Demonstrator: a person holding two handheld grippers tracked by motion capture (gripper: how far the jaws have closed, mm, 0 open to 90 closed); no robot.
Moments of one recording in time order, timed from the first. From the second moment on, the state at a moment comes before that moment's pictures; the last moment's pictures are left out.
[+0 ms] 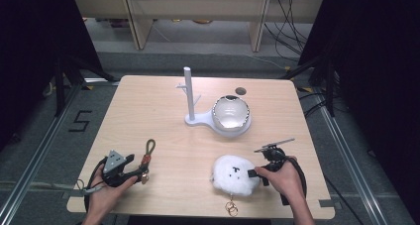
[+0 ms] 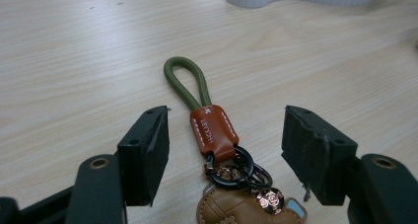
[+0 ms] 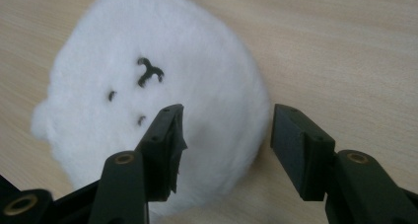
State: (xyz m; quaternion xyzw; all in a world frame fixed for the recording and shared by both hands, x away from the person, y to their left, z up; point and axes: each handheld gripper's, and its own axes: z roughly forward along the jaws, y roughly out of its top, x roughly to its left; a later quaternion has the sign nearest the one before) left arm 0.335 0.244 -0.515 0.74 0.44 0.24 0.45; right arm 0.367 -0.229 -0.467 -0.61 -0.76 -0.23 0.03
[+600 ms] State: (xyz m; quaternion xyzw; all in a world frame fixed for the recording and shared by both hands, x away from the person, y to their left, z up) left arm 0.335 0.245 -0.516 0.74 0.43 0.24 0.46; right arm 0.383 -0.217 -0.471 -0.56 -0.82 -0.15 0.03
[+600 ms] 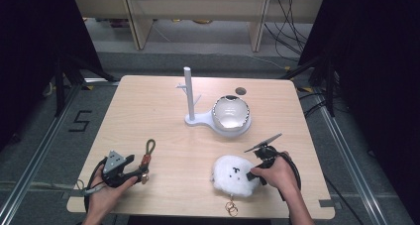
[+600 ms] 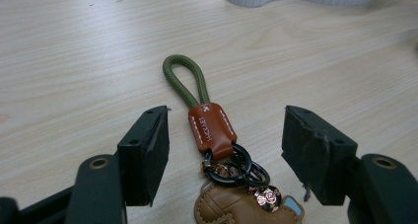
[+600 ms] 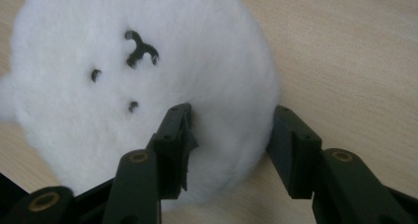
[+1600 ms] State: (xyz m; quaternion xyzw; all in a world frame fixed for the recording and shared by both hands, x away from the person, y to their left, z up) left arm 0.334 0.245 -0.517 0.73 0.44 0.24 0.46; right arm 0.345 -0.221 -0.432 -0.50 -0.82 -0.28 -0.07
